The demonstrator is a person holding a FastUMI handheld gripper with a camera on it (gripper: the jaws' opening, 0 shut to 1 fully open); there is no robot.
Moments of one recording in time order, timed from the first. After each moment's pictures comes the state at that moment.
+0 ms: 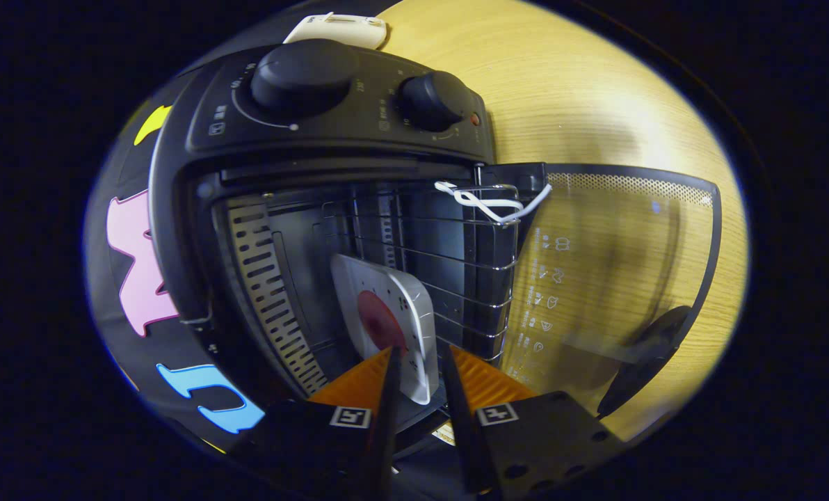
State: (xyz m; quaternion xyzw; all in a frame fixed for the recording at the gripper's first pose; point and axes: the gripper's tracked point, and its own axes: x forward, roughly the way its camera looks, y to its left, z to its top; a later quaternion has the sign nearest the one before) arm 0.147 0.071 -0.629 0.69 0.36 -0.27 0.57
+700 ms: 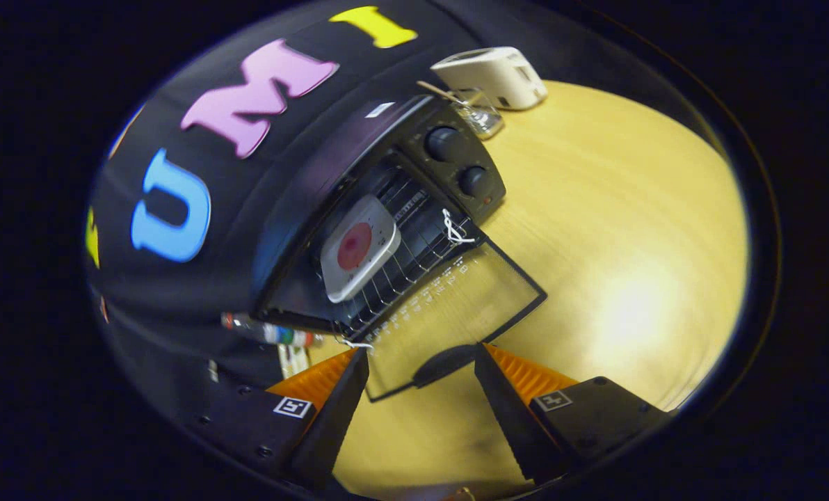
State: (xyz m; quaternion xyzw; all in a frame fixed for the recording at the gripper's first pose) arm -0.004 0.050 -0.573 0.29 0.47 -0.12 0.82
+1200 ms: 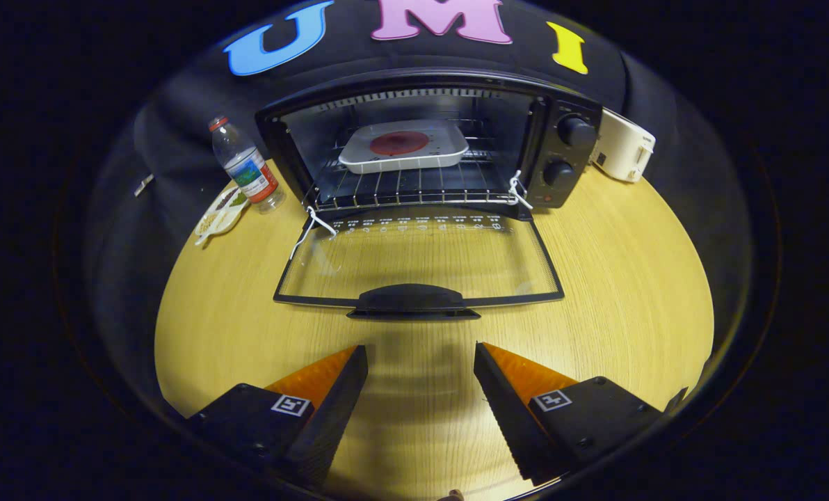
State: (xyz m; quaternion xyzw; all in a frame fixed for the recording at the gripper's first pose) arm -0.048 0.073 -0.653 0.00 0.54 -0.02 0.84
